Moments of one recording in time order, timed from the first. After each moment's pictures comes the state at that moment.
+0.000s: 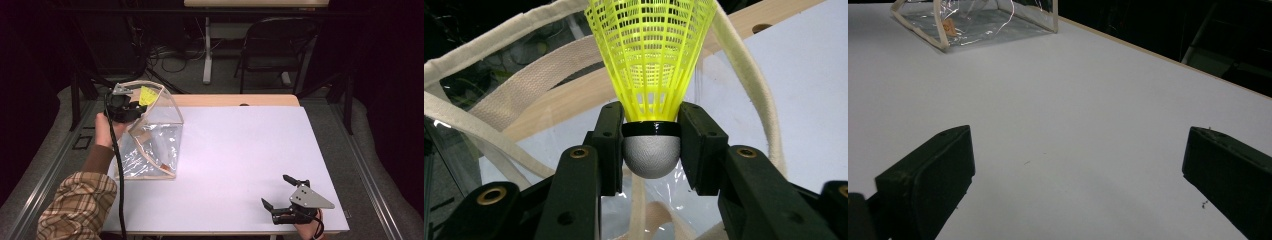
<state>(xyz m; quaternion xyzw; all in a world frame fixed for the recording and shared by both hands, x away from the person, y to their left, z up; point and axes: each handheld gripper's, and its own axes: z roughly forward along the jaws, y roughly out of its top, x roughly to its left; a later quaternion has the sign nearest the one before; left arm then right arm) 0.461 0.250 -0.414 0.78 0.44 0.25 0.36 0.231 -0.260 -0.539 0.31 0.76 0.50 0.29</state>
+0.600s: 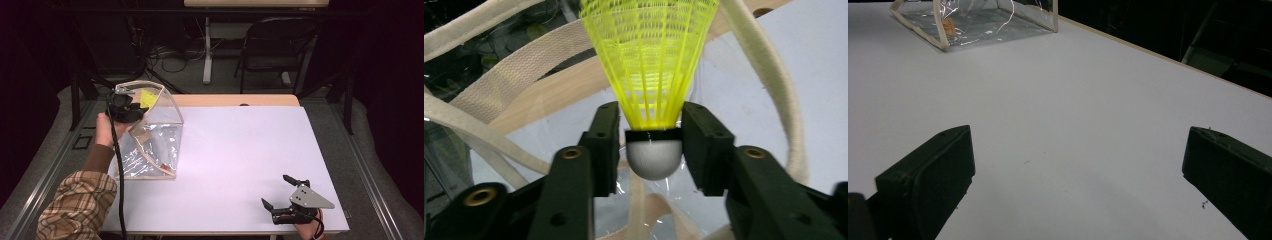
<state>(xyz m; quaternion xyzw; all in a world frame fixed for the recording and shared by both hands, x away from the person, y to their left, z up) 0.467 0.250 -0.417 0.79 0.44 0.24 0.35 0.231 -0.260 -0.539 0.31 0.76 0.50 0.29</state>
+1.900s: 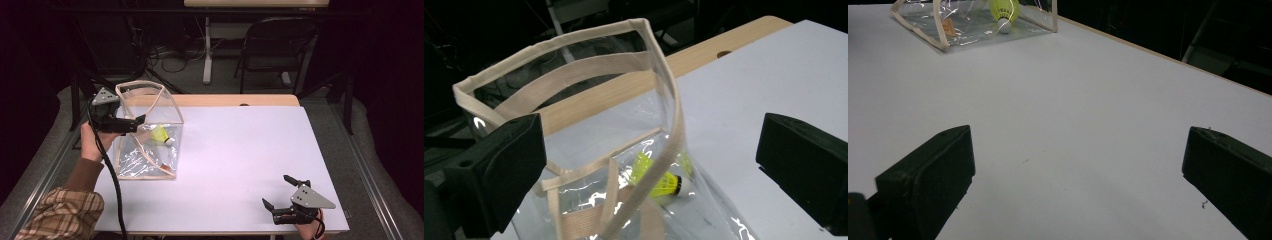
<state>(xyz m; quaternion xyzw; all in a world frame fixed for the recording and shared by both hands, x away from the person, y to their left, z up) 0.400 0.257 -0.386 0.77 0.41 0.26 0.41 0.230 -0.262 -0.540 0.31 0.76 0.50 0.29</state>
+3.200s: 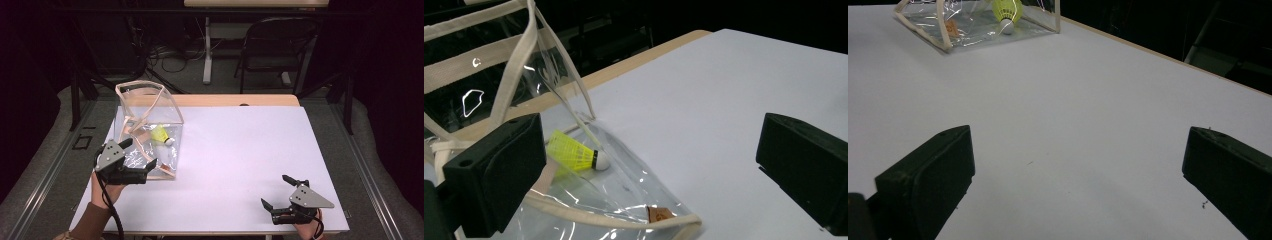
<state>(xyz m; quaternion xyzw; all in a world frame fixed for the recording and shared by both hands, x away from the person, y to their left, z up) 0.294 0.235 -0.457 0.76 0.33 0.27 0.49 0.231 -0.259 -0.539 0.31 0.76 0.50 0.29</state>
